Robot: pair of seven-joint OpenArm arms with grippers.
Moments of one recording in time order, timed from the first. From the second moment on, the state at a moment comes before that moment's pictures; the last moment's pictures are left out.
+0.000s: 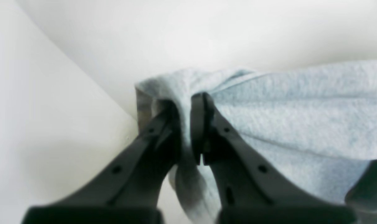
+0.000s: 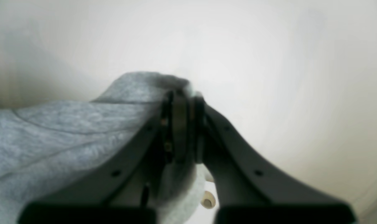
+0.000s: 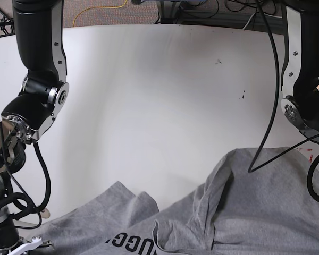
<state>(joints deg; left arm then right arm) -57.1 -19.8 -26.3 98.9 -19.8 -42.8 81.0 50.4 16.2 14.1 101.0 11.1 27.0 -54.5</state>
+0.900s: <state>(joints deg) -19.3 -16.7 -32.8 108.3 -20.5 -42.9 81.0 7.3 9.0 24.2 111.3 11.1 27.4 -53.3</state>
